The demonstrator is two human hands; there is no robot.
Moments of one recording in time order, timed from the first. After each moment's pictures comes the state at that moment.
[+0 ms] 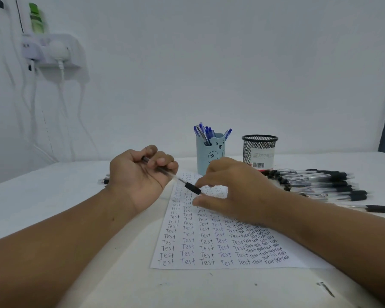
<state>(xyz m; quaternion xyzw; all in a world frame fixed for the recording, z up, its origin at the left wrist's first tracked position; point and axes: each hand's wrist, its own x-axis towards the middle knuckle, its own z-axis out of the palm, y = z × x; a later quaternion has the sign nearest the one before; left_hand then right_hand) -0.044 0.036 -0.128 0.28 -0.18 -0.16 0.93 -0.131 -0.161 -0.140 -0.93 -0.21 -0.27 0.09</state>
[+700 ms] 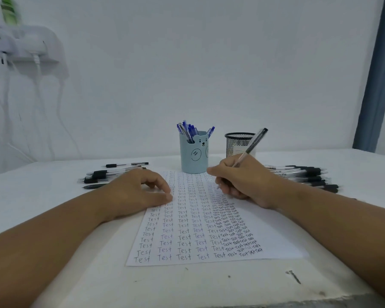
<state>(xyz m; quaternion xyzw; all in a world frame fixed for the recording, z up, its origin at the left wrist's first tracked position) -0.043 0.047 -0.146 0.89 -0.31 0.01 0.34 -0.133 -0.197 -0.135 -0.82 0.00 -0.12 0.56</state>
